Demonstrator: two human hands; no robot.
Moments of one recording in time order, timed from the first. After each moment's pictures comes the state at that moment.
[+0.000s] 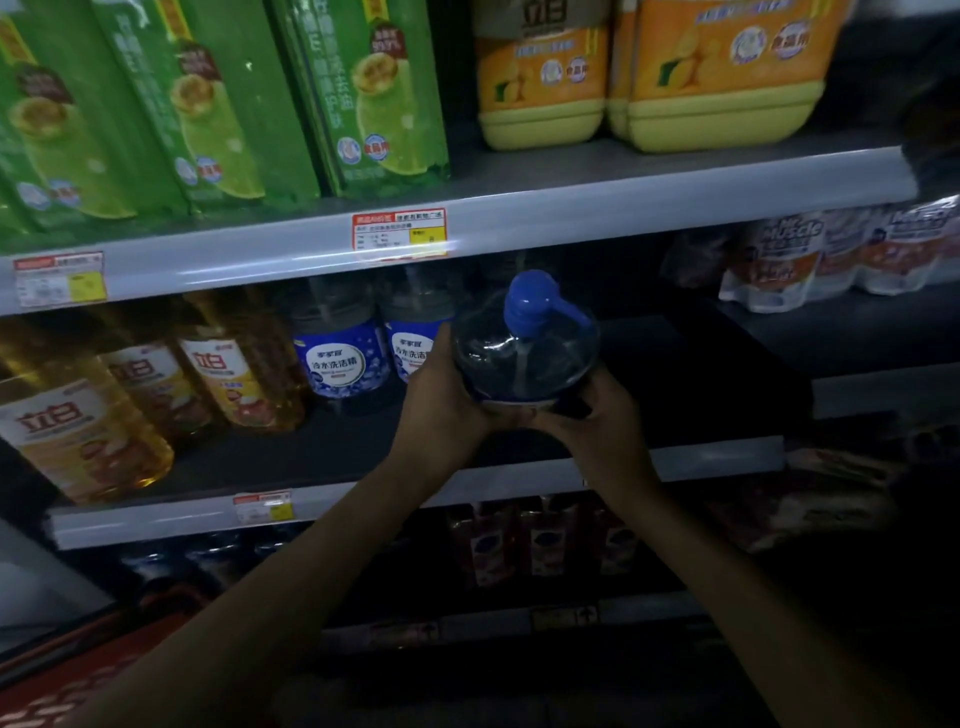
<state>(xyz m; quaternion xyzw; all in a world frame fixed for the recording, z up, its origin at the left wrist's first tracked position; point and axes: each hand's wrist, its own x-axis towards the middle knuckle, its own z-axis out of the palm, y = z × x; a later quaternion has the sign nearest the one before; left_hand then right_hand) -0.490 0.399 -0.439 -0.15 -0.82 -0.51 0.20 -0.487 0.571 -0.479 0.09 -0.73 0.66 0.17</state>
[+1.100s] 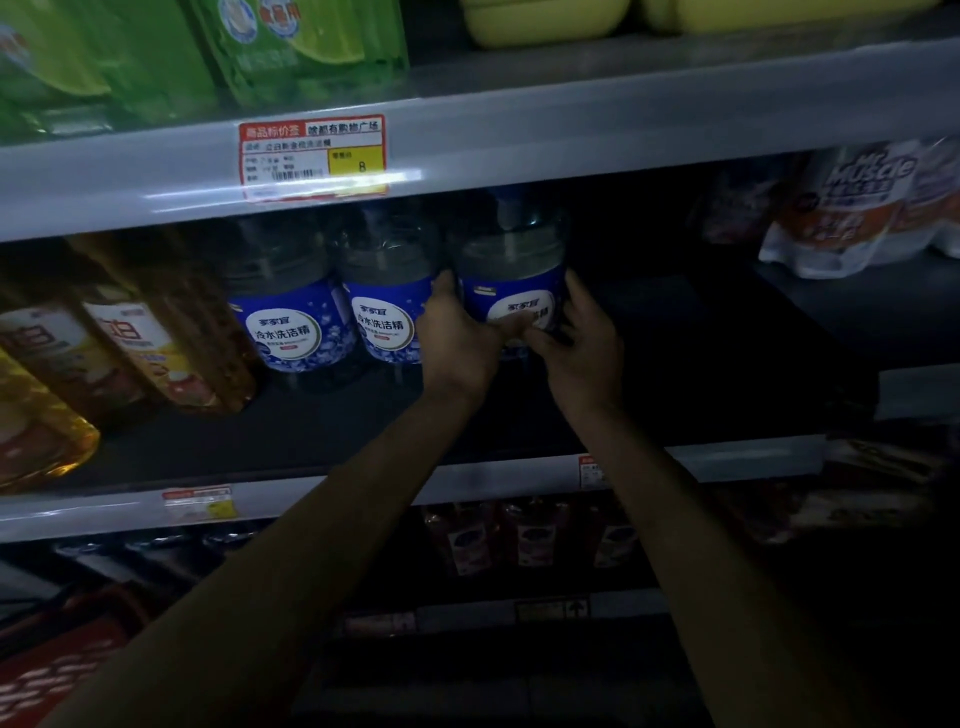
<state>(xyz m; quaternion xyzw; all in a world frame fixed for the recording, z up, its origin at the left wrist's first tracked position) -0.597 0.443 -0.472 0.02 -0.80 -0.56 0.23 -0.600 0.562 -0.507 0.01 -0.73 0.66 0.18</state>
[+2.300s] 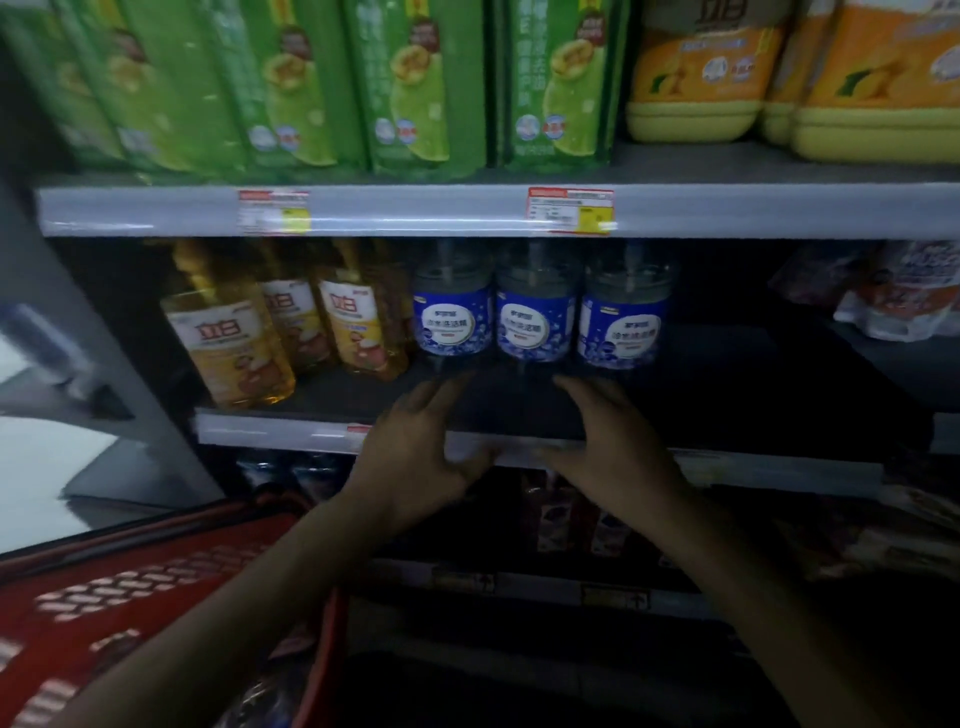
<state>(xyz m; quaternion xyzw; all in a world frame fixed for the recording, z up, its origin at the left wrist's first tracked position) -0.392 0.271 -0.455 -0.06 -0.96 -0.22 0.14 -0.438 0.496 -0.457 0.17 -0.94 0.30 0.05</state>
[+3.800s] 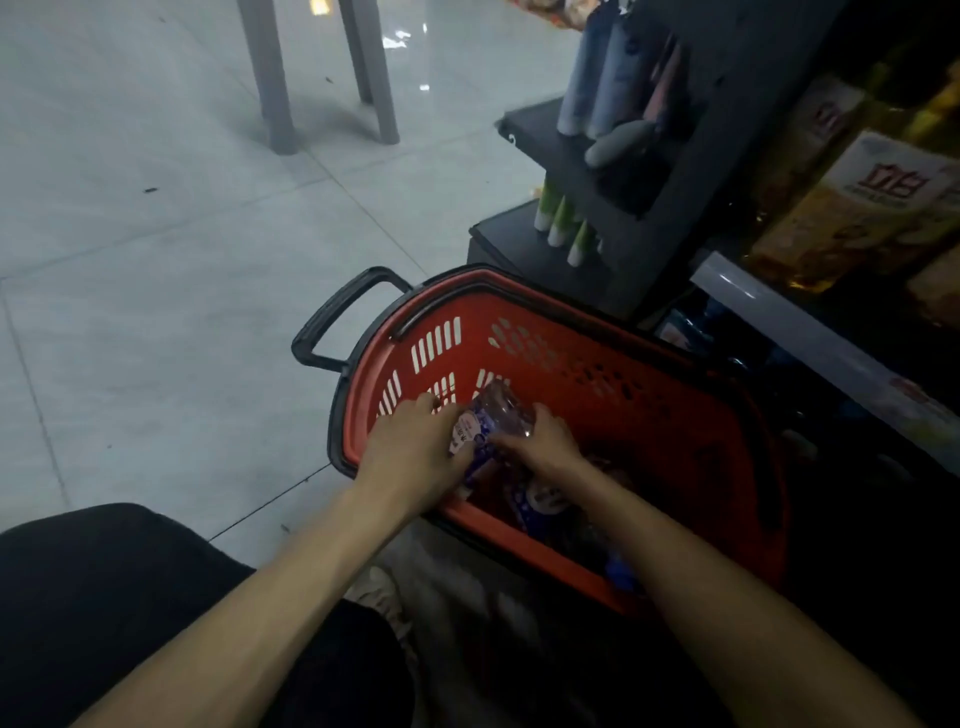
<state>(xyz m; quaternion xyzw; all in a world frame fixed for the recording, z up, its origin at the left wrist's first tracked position) -0.078 -0.052 -0.616 0.37 -0.91 -0.16 0.00 -0.262 0.021 -0.695 0.27 -0.86 0.25 -0.35</state>
